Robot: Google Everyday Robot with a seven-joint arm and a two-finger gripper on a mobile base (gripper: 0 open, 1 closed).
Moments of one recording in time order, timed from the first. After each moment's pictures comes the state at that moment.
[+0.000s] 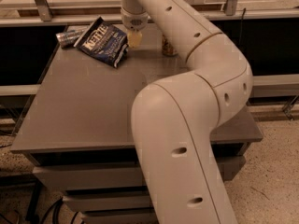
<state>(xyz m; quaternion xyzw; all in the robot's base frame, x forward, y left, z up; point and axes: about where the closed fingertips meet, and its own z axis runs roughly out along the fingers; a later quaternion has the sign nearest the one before) 0.788 0.048 0.874 -0.74 0.64 -0.08 0.17</state>
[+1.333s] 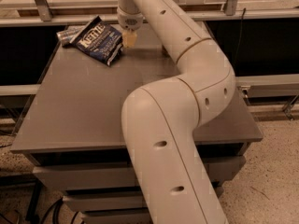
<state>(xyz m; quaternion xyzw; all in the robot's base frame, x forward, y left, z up) 0.798 0.063 0.867 -0.73 0.66 -0.05 0.17</state>
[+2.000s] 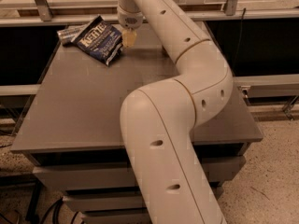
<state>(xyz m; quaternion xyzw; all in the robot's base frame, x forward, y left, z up) 0.800 0.063 0.869 -0.72 0.67 -0.04 0.18</state>
